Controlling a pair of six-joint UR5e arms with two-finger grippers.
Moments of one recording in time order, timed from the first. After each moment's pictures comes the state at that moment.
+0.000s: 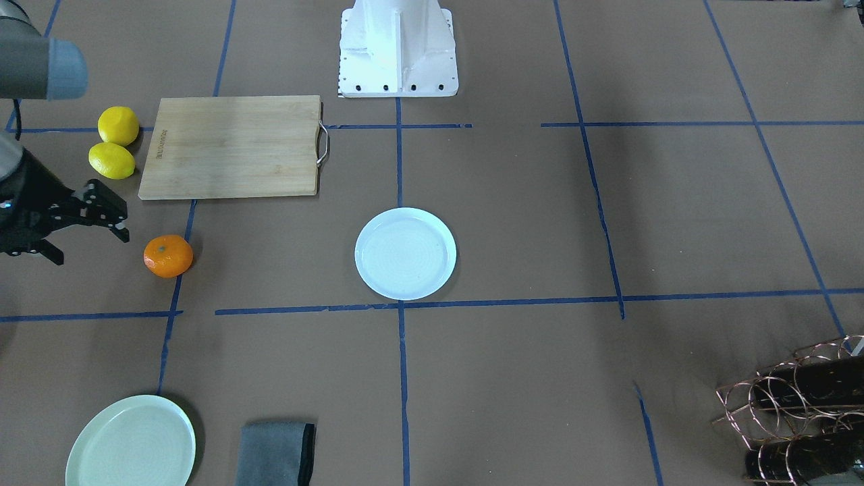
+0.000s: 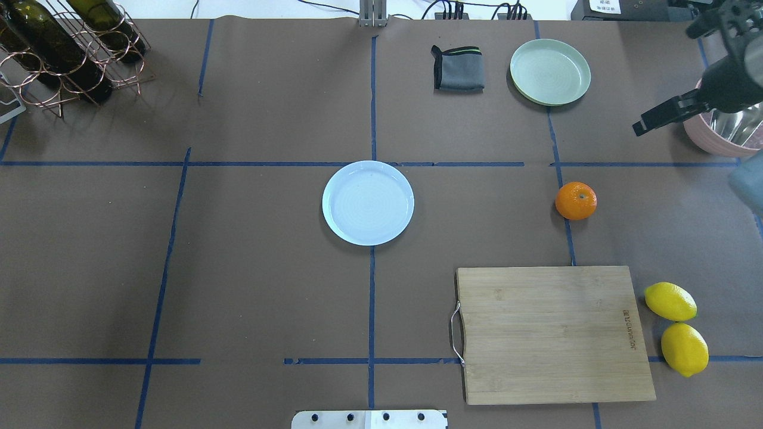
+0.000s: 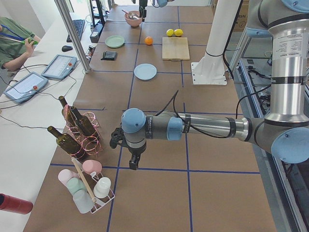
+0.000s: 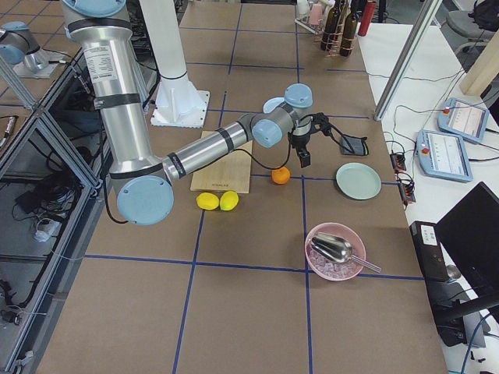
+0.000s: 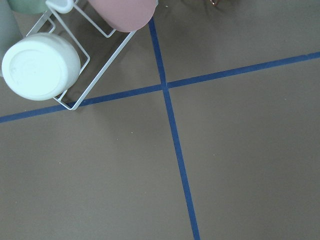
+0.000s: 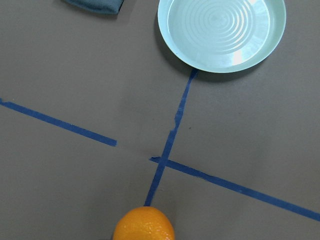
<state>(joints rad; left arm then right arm) -1.59 -1.48 -1.73 -1.53 -2.35 0.19 1.00 -1.35 1.82 -1.35 2.14 0.54</state>
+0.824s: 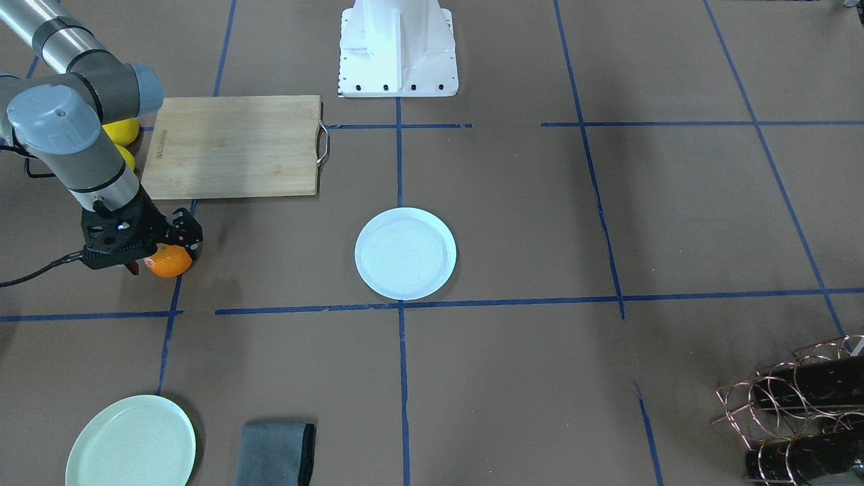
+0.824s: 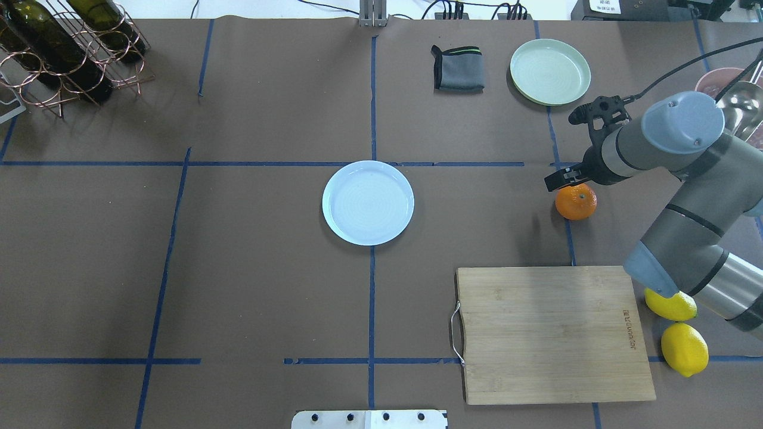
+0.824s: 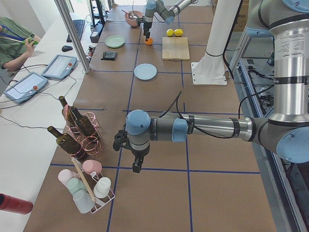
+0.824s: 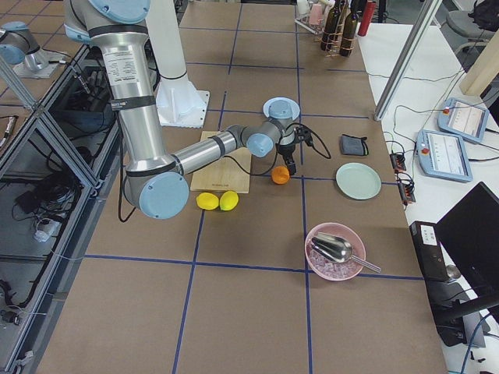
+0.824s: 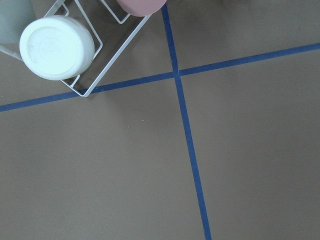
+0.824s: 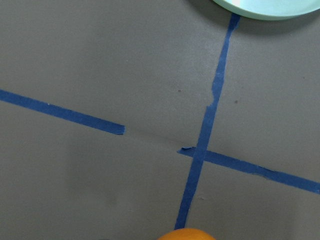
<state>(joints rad) -1.60 -1.47 -1.74 -1.54 -2.34 0.19 0.81 -1.36 1.69 -1.17 1.93 0.71</state>
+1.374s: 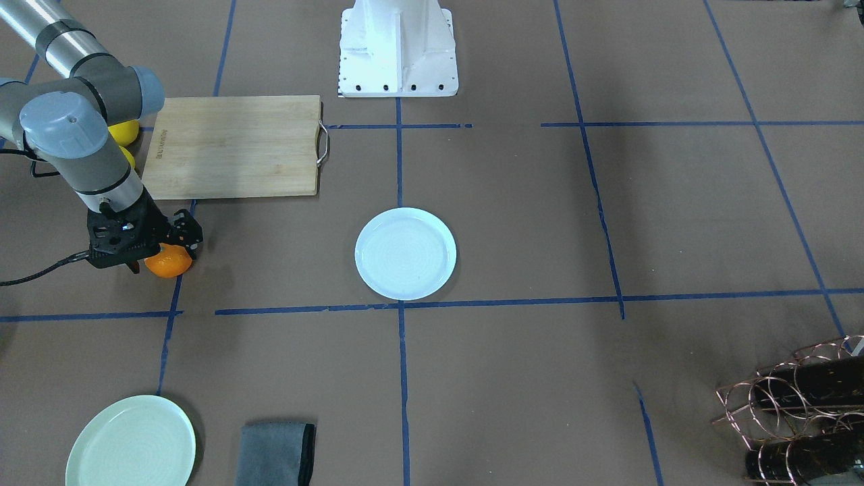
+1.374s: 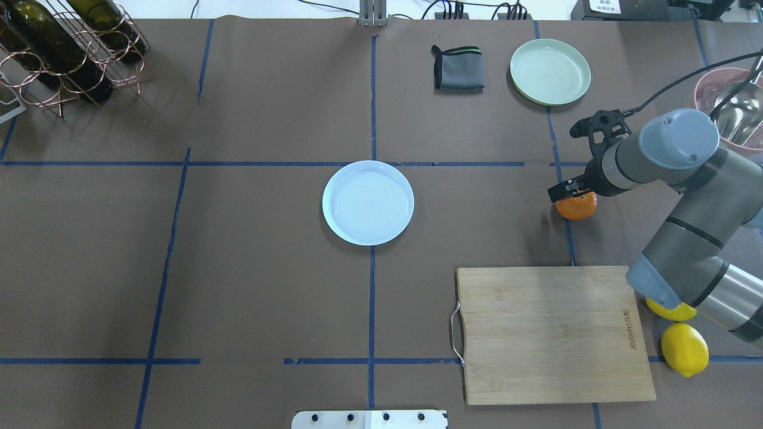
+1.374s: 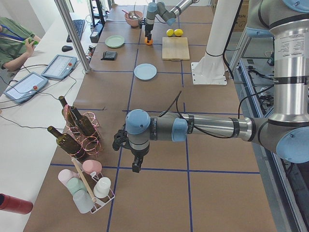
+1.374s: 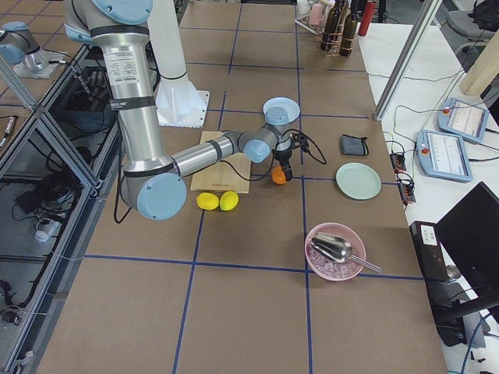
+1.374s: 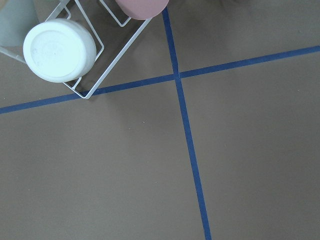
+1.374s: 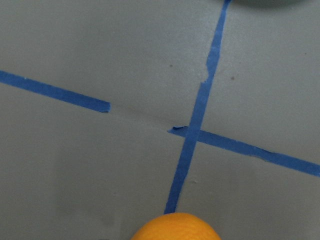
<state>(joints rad) -1.60 -1.47 -1.74 -1.54 -2.34 0.19 0.78 -1.39 1.68 -1.16 1.91 0.72</state>
